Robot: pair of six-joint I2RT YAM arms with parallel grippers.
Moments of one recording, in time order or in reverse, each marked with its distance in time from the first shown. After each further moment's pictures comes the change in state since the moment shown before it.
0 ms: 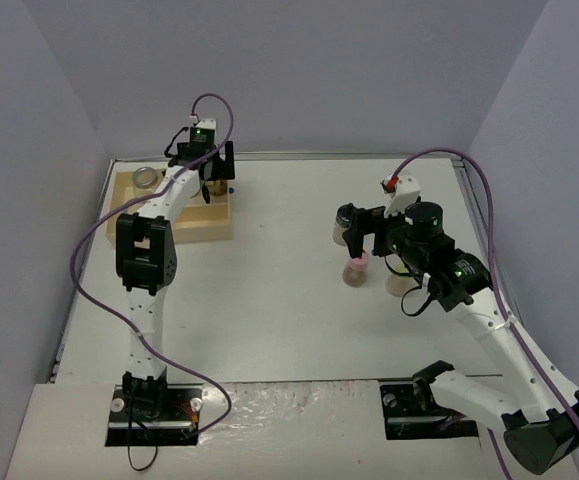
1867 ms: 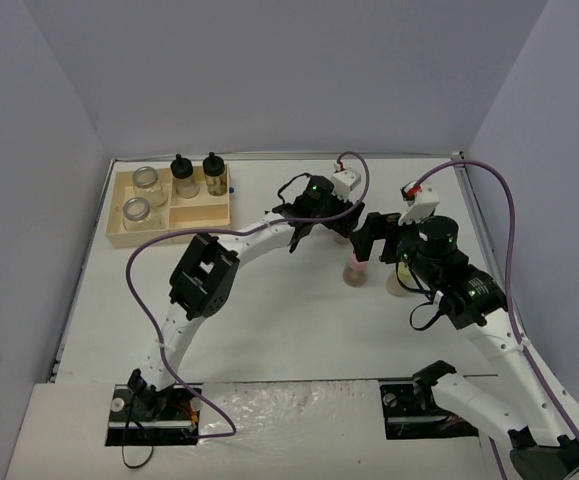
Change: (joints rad) left arm -0.555 0.029 -0.152 0.380 0.277 0.107; right arm -0.001 -0.122 -0.063 0.015 0.031 0.109
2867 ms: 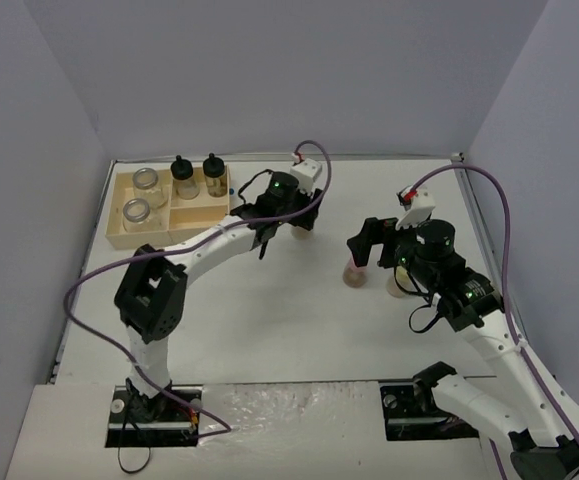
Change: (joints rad) left arm 0.054 -0.346 -0.329 -0.036 -0.150 -0.025; right arm 0.000 -0.007 -0.032 0.005 -0.023 0.005
